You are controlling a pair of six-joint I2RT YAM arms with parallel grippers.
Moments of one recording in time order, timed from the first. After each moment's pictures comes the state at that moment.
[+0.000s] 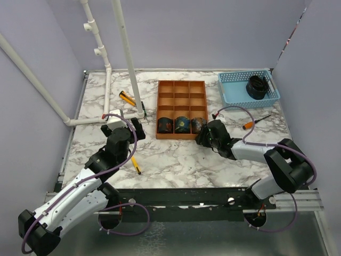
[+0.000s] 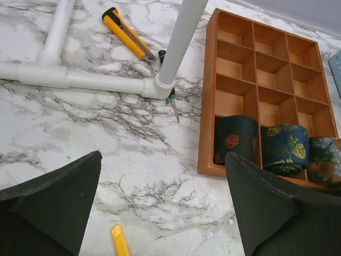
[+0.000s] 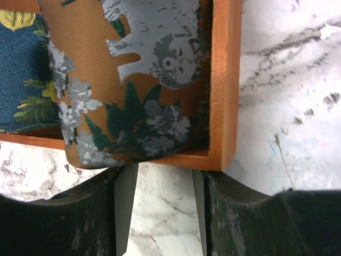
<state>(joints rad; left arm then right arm) -0.67 0.70 0.58 -0.24 -0.65 -0.50 0.60 1.47 0.54 0.24 0.15 0.69</state>
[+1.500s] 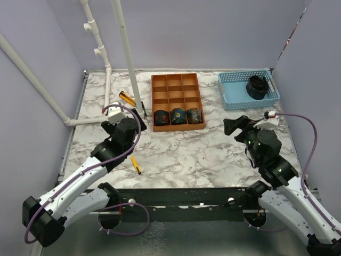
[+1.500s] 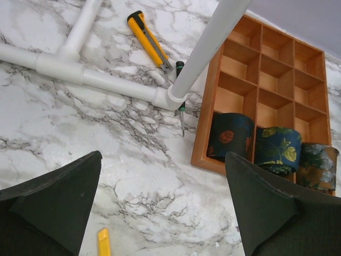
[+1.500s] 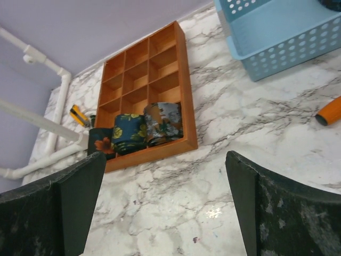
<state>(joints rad) -0.67 0.85 0.72 -0.30 -0.77 -0.65 0.55 0.56 0.62 -0.25 0.41 0.63</state>
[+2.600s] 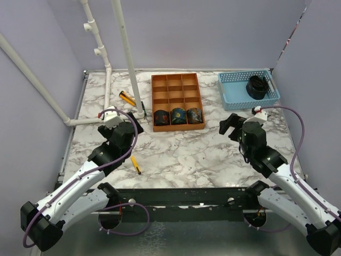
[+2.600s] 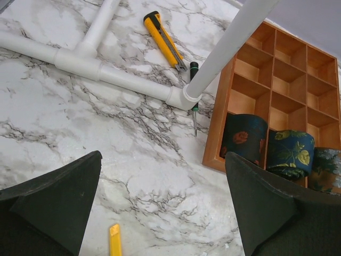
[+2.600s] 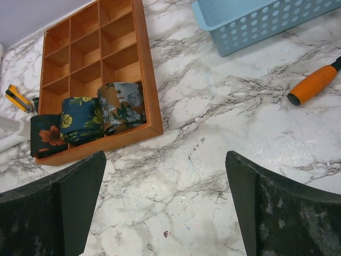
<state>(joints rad) -0.67 0.81 0.68 -0.36 -0.81 -0.69 0.55 0.74 0.63 -0.27 0.48 0.59</state>
